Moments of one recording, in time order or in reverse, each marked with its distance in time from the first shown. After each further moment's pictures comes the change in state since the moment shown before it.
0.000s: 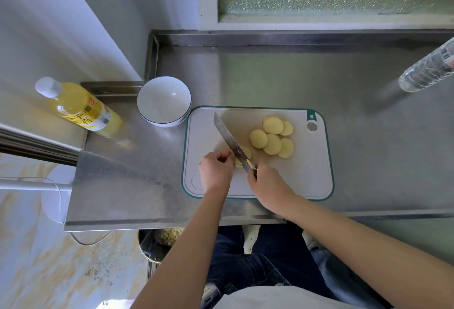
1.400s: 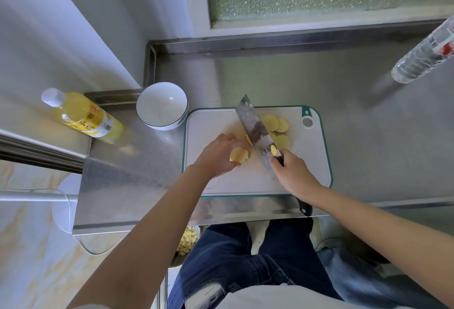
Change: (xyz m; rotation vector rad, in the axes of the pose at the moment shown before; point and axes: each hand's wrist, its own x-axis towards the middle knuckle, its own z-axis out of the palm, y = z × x) left_hand 0.035 0.021 -0.018 0.758 -0.532 0.803; right_hand -0.010 0.029 -0.039 0.205 0.130 -0.003
